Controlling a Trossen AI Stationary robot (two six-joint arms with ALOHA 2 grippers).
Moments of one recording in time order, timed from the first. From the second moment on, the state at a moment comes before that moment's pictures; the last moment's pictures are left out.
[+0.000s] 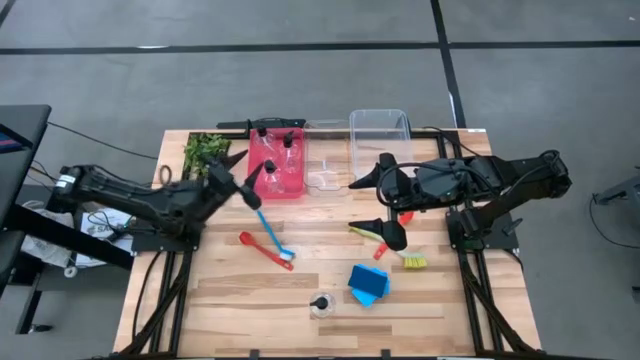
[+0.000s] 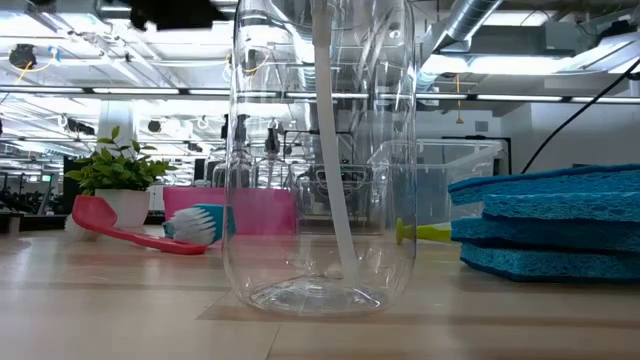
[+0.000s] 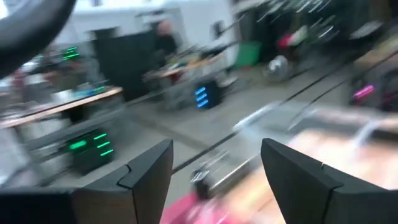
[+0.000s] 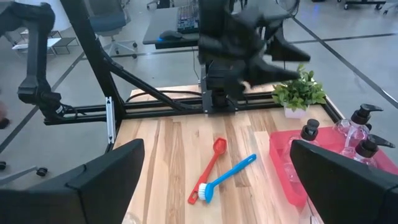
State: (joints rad) left arm -0.23 0.83 0.54 0.43 -1.05 0.30; right arm 0.27 1.20 1.59 -0.66 0.26 0.18
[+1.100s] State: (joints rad) left arm -0.06 0.91 0.57 0.13 -0.13 -0.25; right arm 0.27 1.30 1.58 -0.71 0.26 0.21
